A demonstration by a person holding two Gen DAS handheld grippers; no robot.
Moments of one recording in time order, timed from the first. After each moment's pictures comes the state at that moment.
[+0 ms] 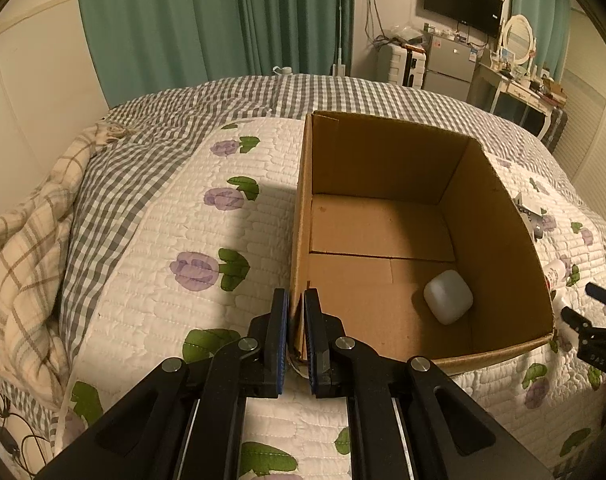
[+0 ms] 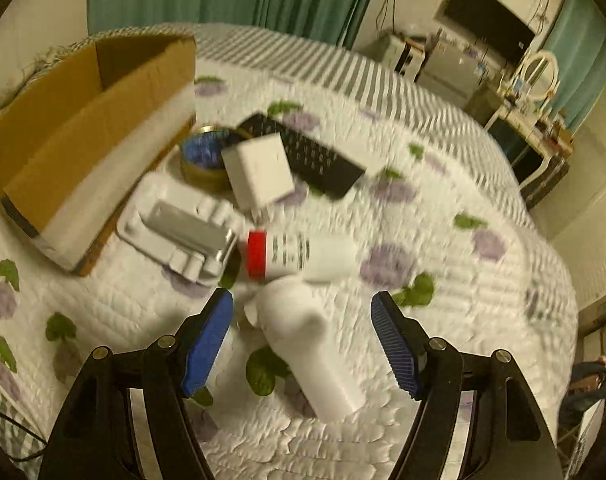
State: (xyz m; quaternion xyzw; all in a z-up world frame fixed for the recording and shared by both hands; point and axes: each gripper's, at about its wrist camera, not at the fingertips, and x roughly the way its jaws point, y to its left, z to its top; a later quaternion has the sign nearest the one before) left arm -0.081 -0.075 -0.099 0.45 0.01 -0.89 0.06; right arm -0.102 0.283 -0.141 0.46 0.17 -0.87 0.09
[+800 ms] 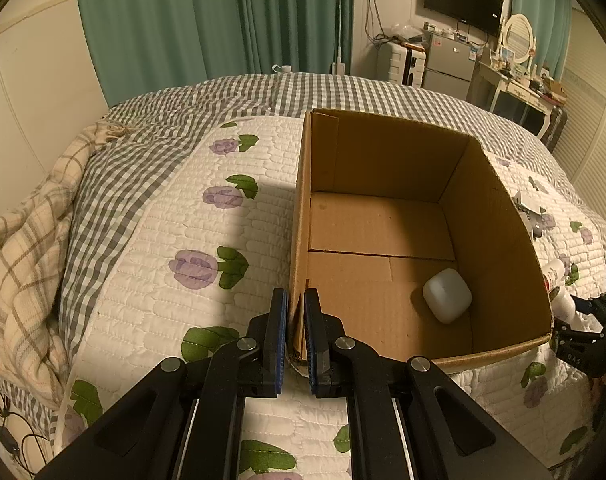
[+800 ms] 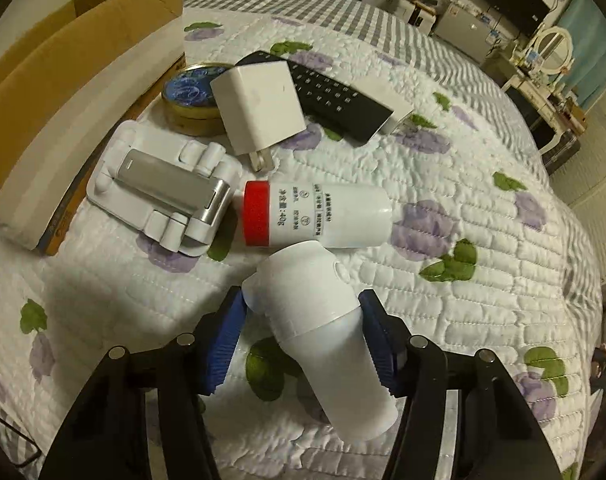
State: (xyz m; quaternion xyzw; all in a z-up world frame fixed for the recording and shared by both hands) left arm -0.080 -0.074 -0.099 0.45 0.01 -0.89 0.05; right arm -0.115 0.278 -0.179 0.52 0.17 -0.83 0.07
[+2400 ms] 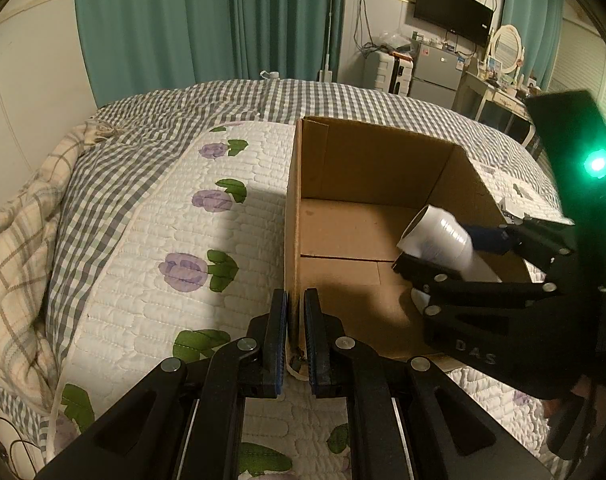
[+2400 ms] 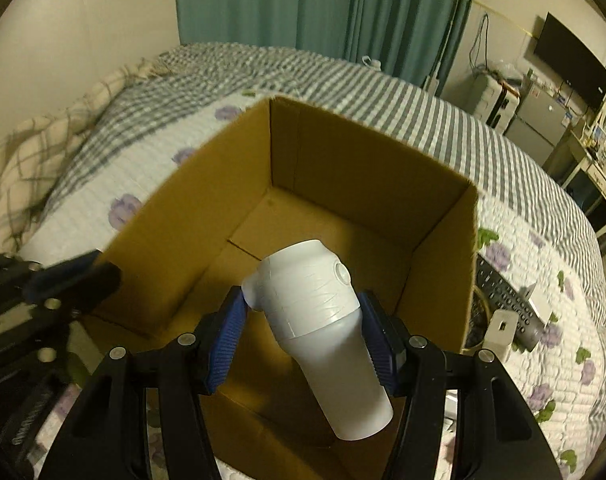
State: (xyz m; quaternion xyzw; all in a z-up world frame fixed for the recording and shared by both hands) left arm -0.076 -0.079 -0.097 0.44 0.03 -0.90 0.03; right arm -0.136 0.058 -0.111 0.45 0.16 -0.85 0.23
